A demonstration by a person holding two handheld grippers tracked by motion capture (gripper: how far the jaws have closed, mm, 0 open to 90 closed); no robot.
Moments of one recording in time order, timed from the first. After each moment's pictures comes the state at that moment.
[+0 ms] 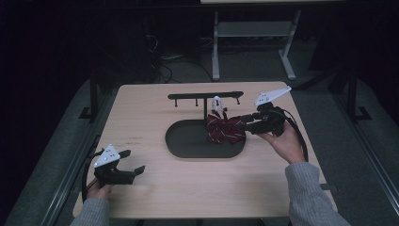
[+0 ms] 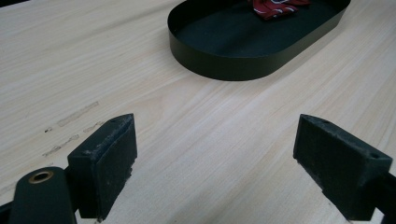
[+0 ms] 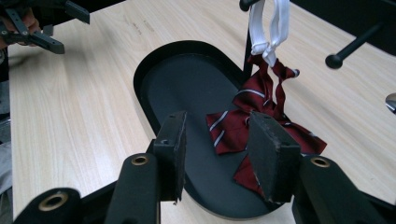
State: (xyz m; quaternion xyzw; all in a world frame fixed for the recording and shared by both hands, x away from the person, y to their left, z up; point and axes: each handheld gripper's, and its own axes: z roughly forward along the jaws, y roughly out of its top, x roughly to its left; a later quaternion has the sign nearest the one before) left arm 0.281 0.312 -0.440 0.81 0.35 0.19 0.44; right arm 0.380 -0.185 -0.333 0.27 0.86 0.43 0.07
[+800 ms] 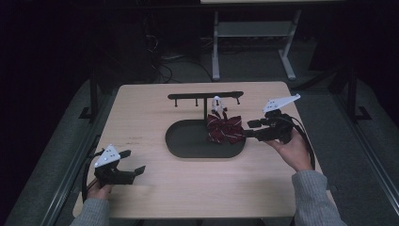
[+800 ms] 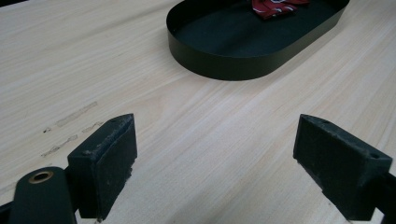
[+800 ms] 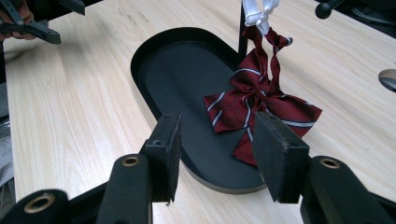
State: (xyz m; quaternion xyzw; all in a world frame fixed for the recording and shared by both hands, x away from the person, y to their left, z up) left arm 0.280 0.312 -0.440 0.81 0.35 0.19 0.44; right arm 0.365 -0.204 -0.344 0.29 0.85 0.42 0.07
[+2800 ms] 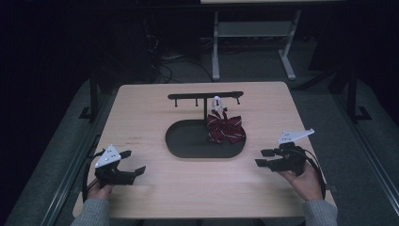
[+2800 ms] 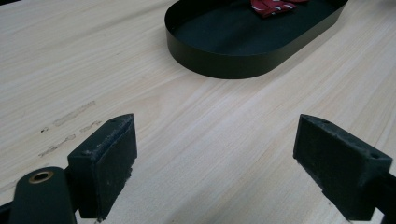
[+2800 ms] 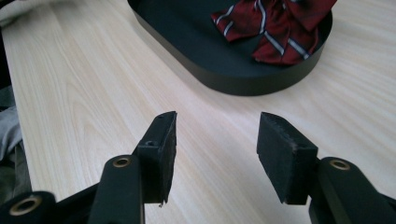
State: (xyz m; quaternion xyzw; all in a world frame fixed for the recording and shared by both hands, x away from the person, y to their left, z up) left arm 0.280 0.311 -0.440 0.81 0.34 0.19 0.44; right arm 0.309 -0.246 -0.419 0.35 0.84 0.42 0.04
